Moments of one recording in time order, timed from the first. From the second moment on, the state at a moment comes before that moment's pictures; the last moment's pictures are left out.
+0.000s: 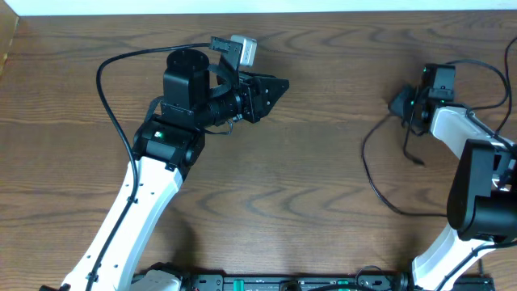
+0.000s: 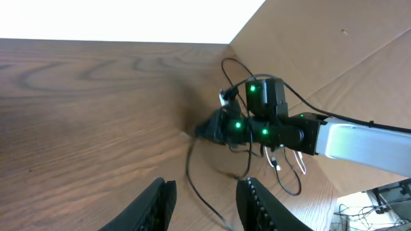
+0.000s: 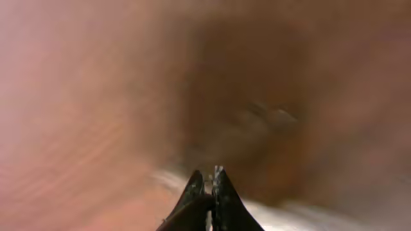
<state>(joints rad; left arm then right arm) -0.33 1.34 1.18 -0.24 0.65 -0.41 -0.12 1.93 1.12 -0.22 -0.07 0.53</state>
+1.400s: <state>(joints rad) -0.33 1.34 1.18 -0.29 0.65 -0.41 -0.65 2.01 2.39 -0.89 0.10 0.40</state>
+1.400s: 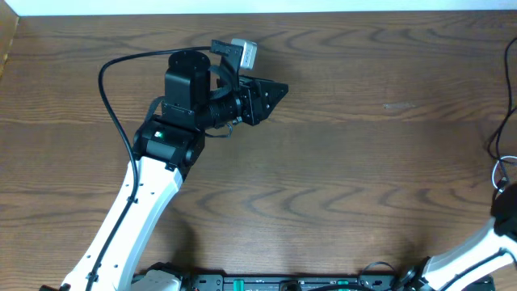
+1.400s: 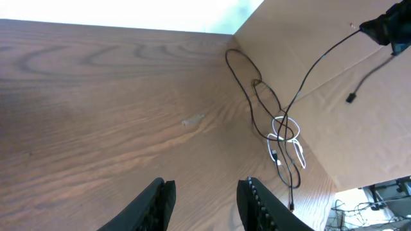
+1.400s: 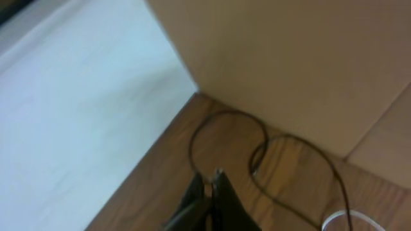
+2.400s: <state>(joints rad) -0.33 1.34 1.18 -0.33 0.65 -0.41 -0.74 2.34 2.49 -1.13 0.19 0.44</state>
